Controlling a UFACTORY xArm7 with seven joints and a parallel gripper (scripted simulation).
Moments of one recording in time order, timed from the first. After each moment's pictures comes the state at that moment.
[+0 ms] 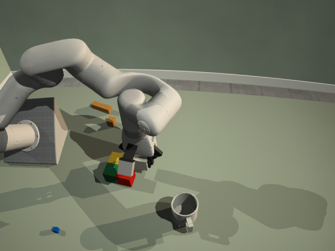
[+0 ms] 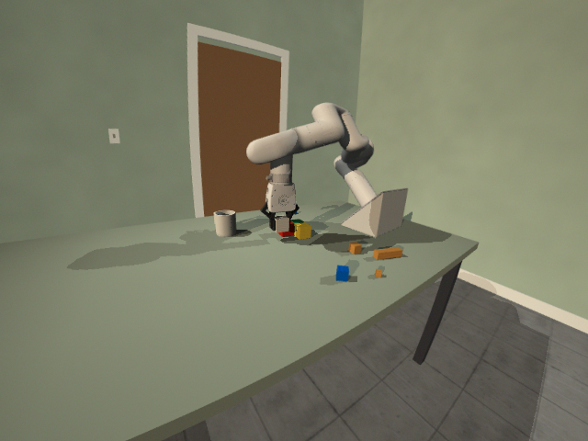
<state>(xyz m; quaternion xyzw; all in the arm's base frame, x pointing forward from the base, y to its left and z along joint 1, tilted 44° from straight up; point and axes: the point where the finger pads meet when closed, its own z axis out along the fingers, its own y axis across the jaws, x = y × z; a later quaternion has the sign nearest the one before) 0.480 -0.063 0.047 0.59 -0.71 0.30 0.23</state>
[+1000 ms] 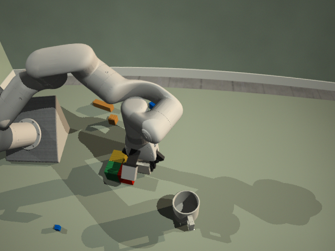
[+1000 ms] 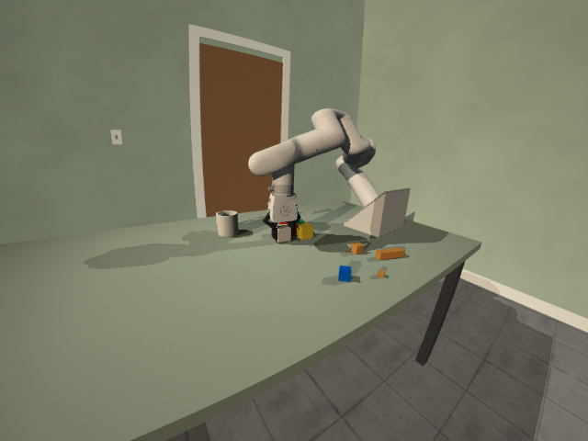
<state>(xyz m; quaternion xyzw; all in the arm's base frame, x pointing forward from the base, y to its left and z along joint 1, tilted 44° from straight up) 0.481 -0.088 0.022 0.59 -0.71 0.30 0.23</state>
